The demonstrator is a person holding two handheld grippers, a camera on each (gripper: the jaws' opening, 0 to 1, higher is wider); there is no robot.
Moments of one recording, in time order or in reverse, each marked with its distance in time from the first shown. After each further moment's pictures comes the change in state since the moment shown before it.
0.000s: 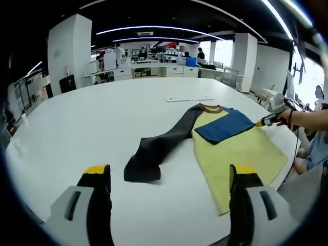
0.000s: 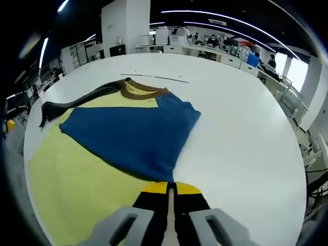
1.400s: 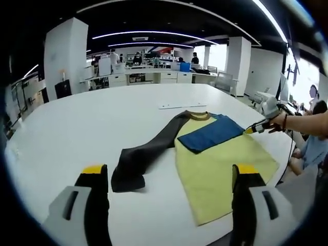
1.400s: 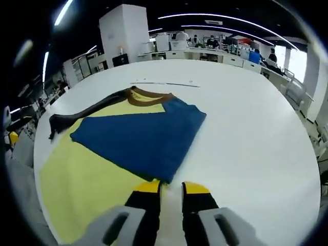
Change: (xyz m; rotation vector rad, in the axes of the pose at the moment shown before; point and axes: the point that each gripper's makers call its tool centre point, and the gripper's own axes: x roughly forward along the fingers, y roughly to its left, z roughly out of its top) left arm -0.010 -0.017 0.018 0.007 -0.056 -0.051; right arm 0.002 0.049 0.010 0.098 -0.064 0.096
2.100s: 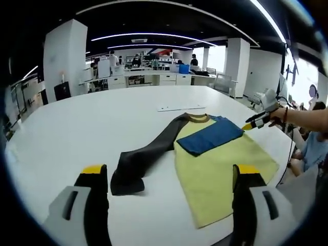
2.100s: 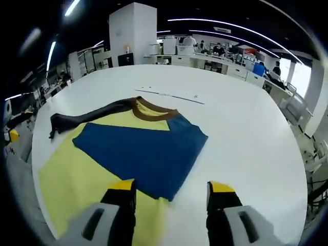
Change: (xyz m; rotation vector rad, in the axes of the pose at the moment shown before) left arm 0.002 -0.002 0.006 0.008 -0.020 -0.010; right arm -0.016 -0.003 0.029 -0.100 -0.009 -0.051
